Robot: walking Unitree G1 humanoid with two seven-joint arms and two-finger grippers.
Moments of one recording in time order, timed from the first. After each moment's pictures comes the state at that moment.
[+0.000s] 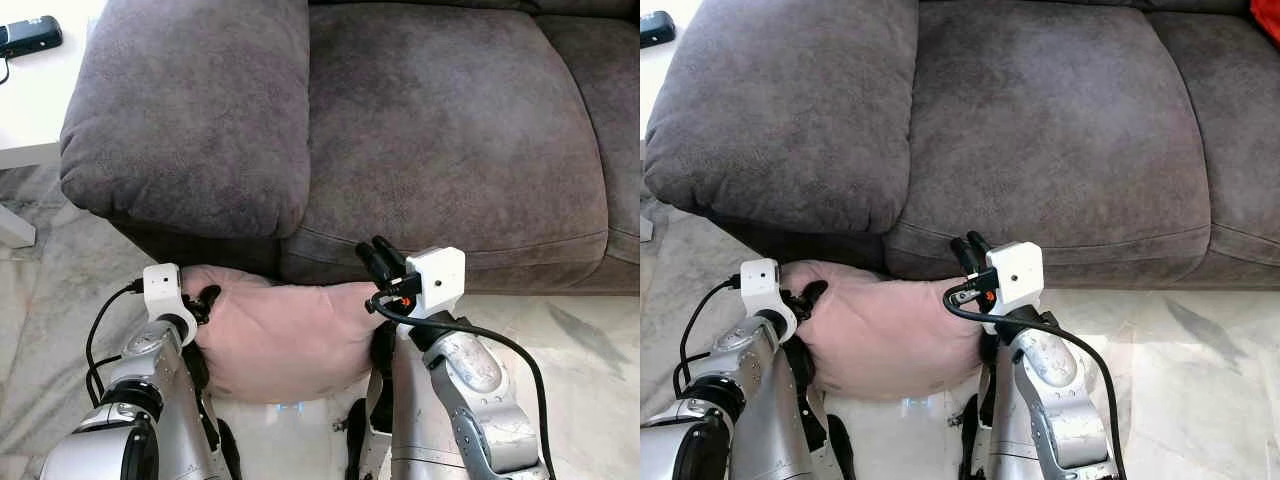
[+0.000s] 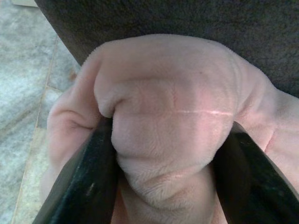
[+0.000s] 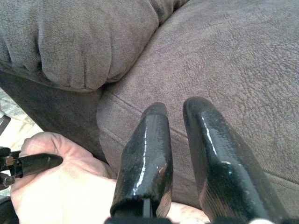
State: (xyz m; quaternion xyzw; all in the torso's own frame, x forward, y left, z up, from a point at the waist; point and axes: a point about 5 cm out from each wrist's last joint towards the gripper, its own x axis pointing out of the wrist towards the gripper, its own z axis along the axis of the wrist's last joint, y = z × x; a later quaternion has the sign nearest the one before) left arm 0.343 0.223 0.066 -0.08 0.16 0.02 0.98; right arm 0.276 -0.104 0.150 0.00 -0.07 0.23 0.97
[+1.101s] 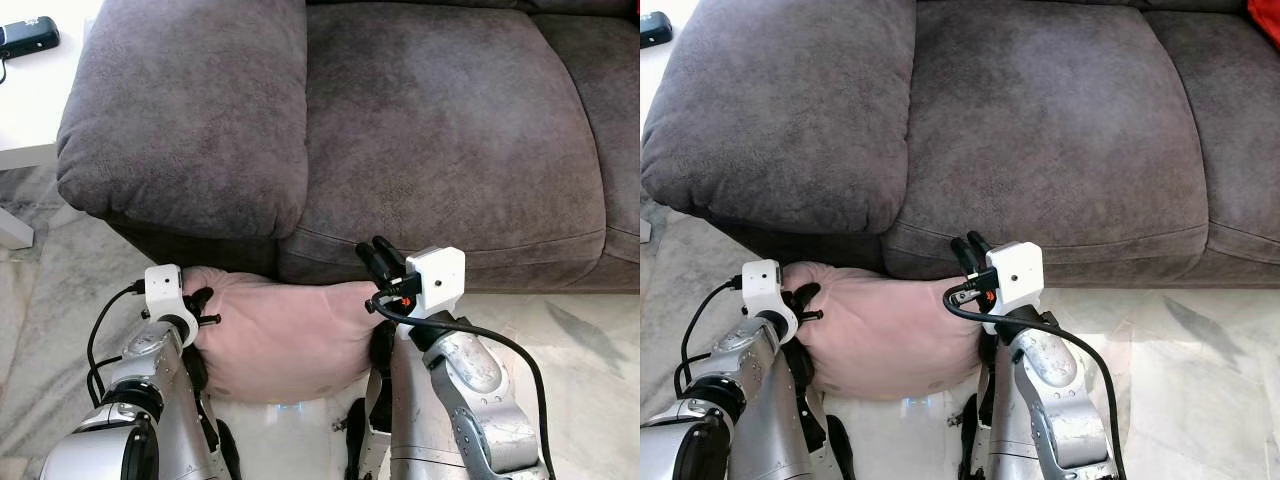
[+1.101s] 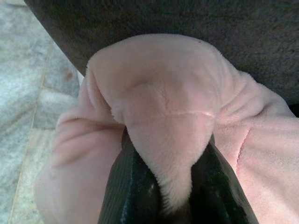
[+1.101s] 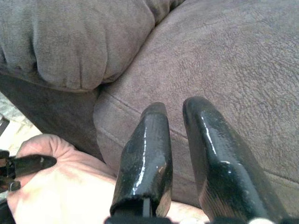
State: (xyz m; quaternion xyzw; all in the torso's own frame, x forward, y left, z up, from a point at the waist) left arm 0.339 0.224 0.063 -0.08 0.15 0.01 0.99; right arm 0.279 -0.101 0.151 0.01 -0.07 0.23 0.97
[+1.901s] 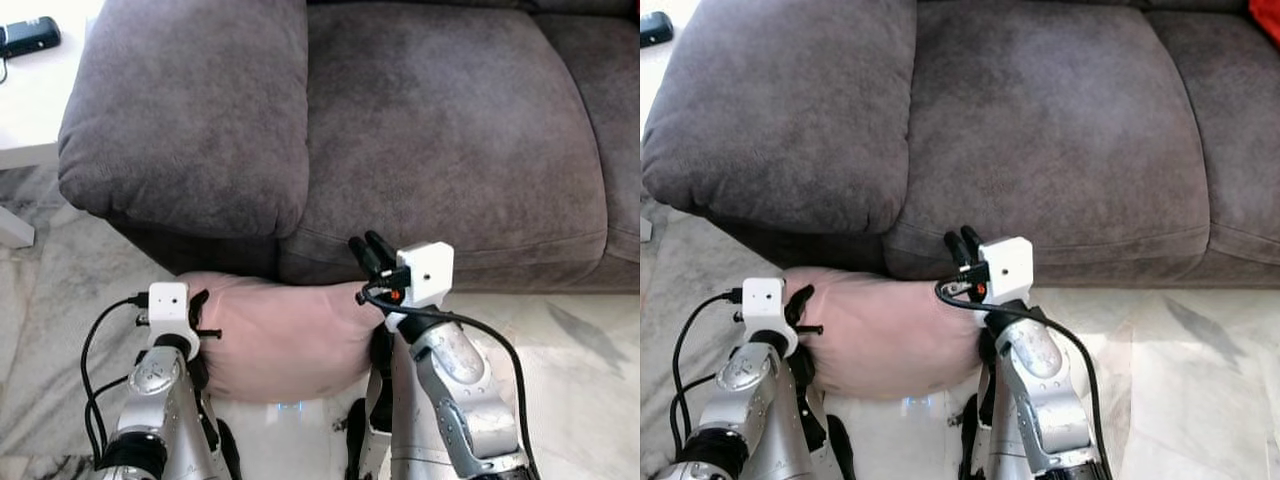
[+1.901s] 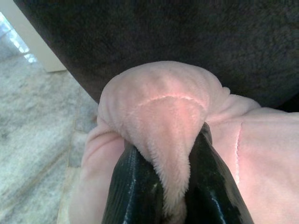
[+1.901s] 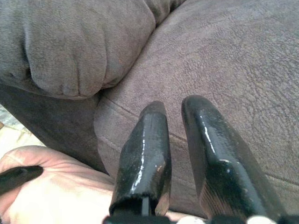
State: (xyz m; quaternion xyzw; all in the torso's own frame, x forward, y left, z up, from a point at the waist) left arm 0.310 0.210 0.063 0.02 0.05 0.03 1.00; right arm 0.287 -0.092 0.146 0.03 -0.07 0.22 0.97
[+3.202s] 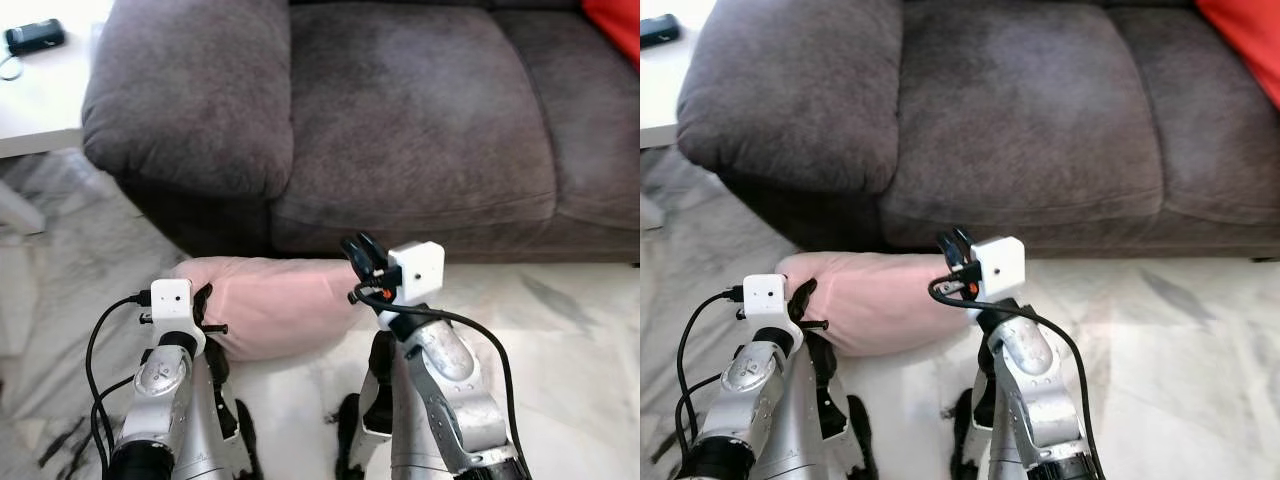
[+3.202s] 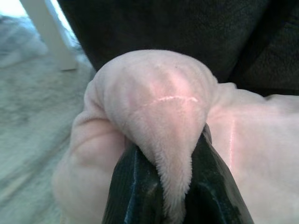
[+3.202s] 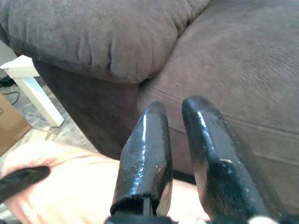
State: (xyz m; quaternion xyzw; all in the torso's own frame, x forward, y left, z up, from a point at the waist) left arm 0.306 0.201 0.073 0.00 0.03 0.03 1.00; right arm 0.292 -0.088 0.146 0.02 -0.08 0.23 0.97
